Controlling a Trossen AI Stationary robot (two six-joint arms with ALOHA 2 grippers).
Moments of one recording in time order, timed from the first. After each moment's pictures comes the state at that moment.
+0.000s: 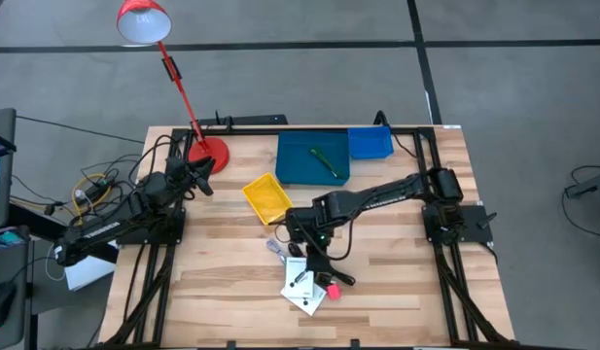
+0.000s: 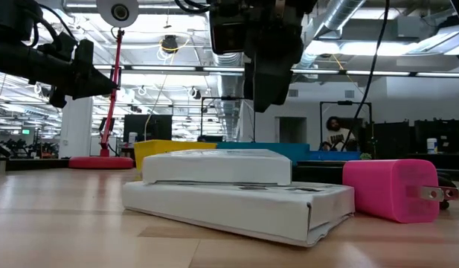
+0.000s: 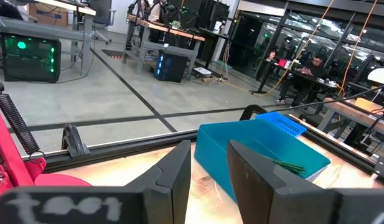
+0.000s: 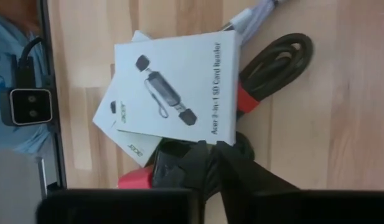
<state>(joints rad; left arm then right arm) 0.46 0.01 0.06 -0.10 -0.37 -0.34 0.15 2.01 1.60 -0.86 -0.36 0.19</state>
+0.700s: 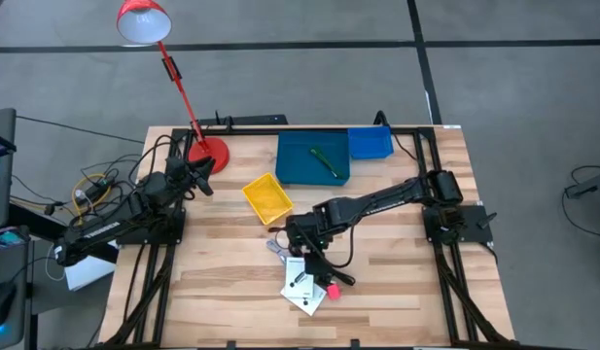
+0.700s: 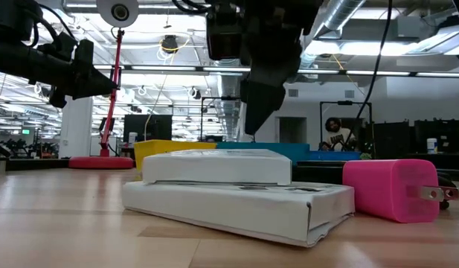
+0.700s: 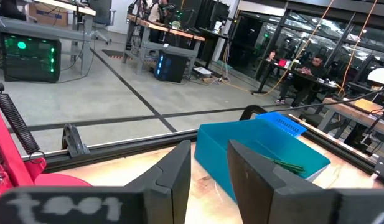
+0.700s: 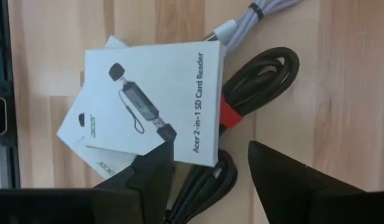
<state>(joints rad) 0.46 0.01 0.06 -0.10 -0.37 -0.34 0.17 2.02 1.55 -0.76 -0.24 0.20</state>
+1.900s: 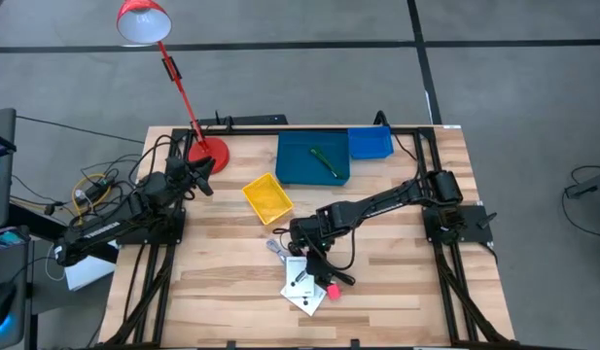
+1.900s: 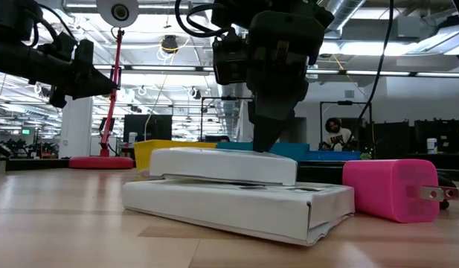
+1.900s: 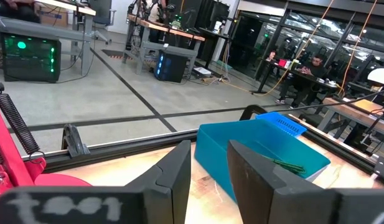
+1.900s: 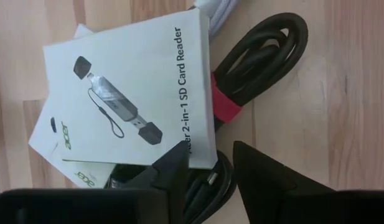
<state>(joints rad) 0.46 0.01 0.06 -0.10 -0.37 -0.34 0.17 2.02 1.43 -0.64 -0.23 0.26</state>
